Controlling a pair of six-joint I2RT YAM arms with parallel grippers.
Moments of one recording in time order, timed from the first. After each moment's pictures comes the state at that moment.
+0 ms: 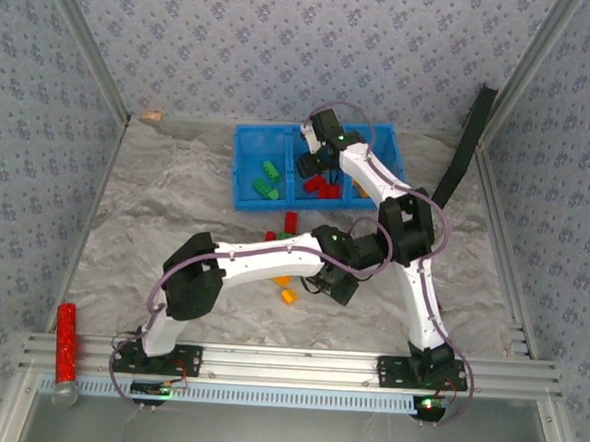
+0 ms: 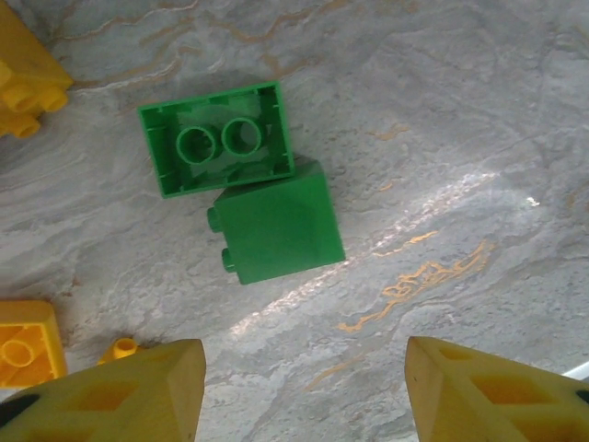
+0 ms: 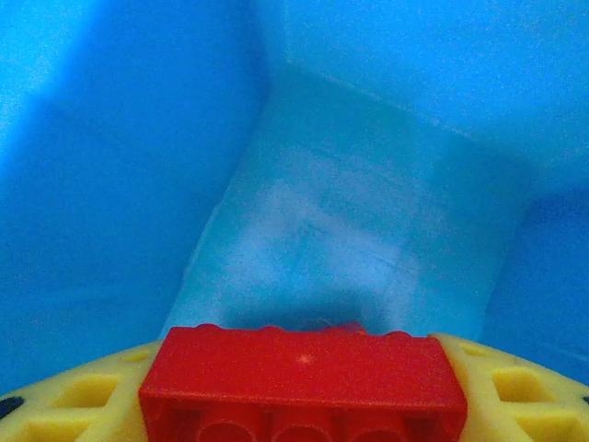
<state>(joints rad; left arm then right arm) -1.23 2.04 1.73 -1.09 -0.10 -0.63 0.47 2.38 2.16 -0.76 -0.02 -0.06</state>
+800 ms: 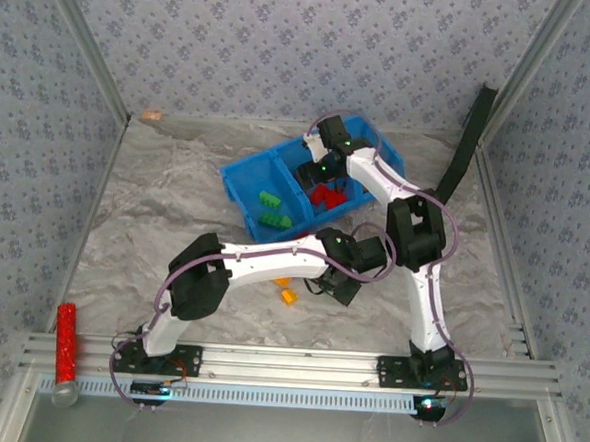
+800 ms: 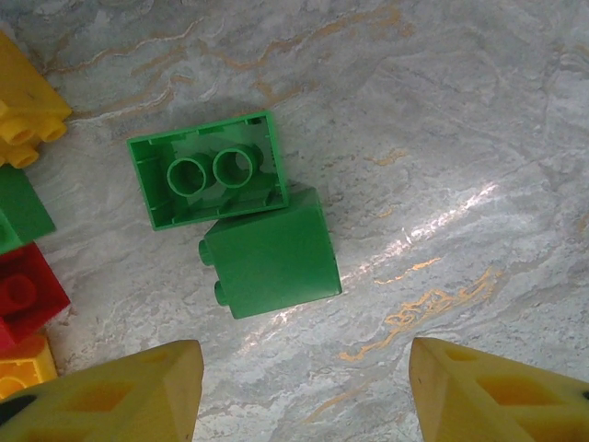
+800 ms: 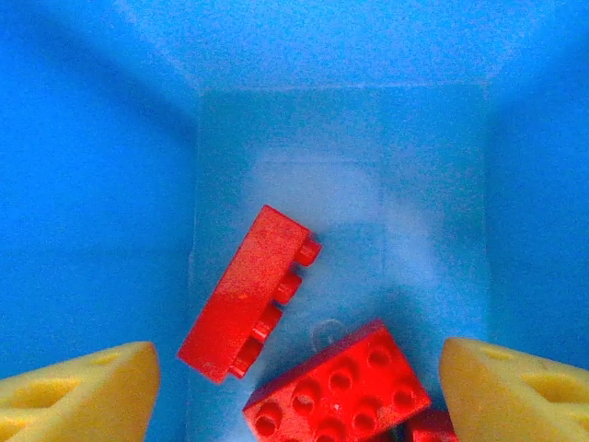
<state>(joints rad) -1.23 2.06 1.73 -1.05 -0.12 -0.61 0.45 2.26 1.98 -0.73 -0.18 -0.07</state>
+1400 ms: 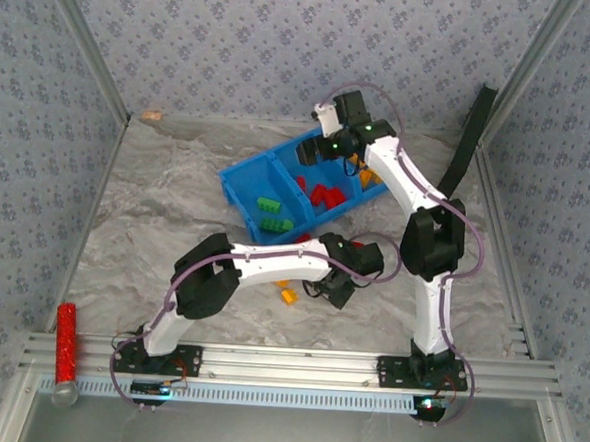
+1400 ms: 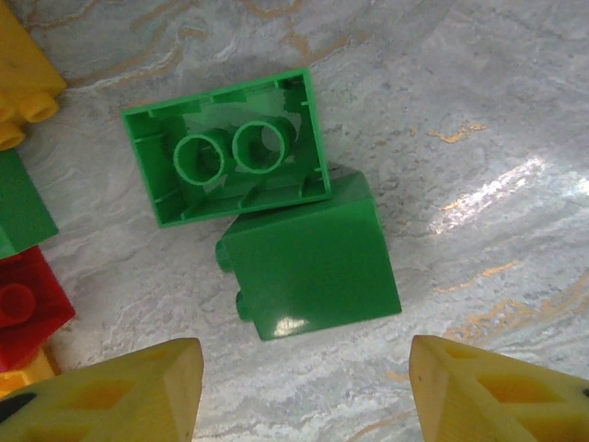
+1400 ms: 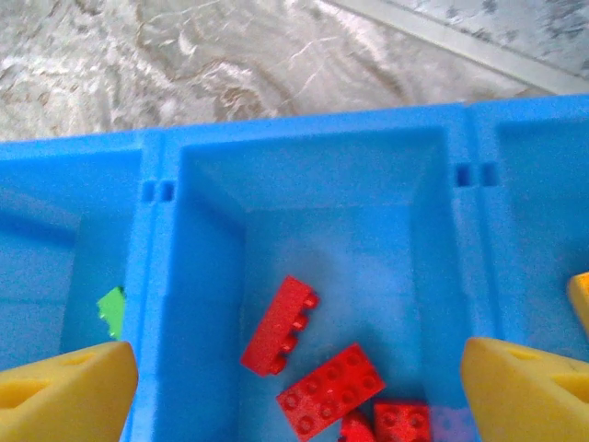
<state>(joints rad) -1.23 2.11 1.70 -1.05 -0.15 -0.58 0.40 2.13 2.06 -0.76 -0.23 -0.06</state>
